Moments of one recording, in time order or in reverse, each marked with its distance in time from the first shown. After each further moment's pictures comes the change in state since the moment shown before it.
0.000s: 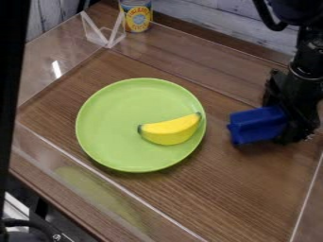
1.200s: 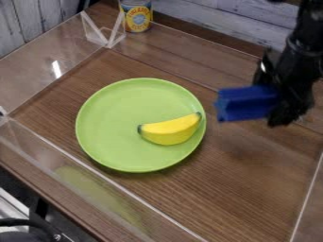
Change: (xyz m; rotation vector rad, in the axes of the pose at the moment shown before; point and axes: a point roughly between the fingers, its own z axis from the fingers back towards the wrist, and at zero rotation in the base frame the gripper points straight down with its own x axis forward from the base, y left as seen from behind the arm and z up) arm -0.026 0.008 0.057 0.062 0.062 -0.013
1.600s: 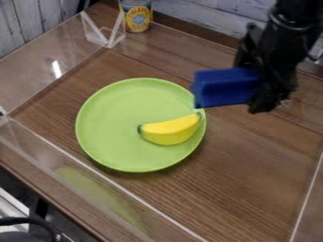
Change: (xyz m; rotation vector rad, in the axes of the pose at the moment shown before) arm -0.049 0.019 0.021 0.017 0.009 0.081
